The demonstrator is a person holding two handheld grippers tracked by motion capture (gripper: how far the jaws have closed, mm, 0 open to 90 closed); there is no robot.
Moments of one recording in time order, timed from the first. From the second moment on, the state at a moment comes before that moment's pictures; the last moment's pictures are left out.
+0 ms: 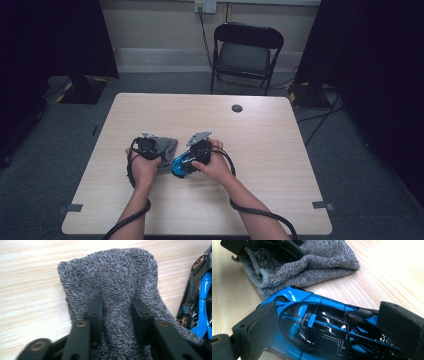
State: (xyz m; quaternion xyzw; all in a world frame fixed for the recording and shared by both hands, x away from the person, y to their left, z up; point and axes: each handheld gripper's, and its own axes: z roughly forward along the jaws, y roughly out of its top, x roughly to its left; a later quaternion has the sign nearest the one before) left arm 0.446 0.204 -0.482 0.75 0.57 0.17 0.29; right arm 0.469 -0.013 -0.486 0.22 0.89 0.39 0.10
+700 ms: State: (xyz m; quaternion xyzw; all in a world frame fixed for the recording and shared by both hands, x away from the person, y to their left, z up) left arm 0.478 0.167 -0.477 0.81 0.44 0.16 0.35; right arm 0.471 -0.017 -0.488 0.22 0.88 0.40 0.11
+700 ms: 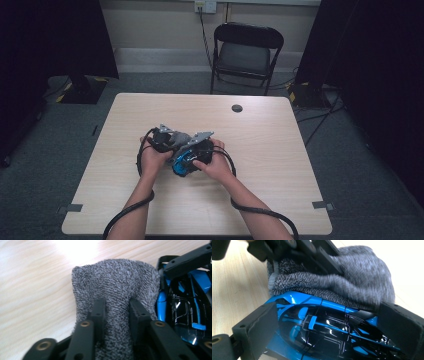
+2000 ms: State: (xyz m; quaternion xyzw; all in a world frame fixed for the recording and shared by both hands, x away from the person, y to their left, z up) left arm 0.490 0.154 -0.481 0.82 0.43 0.16 0.34; right arm 0.469 -0.021 -0.493 0.23 0.87 0.42 0.12
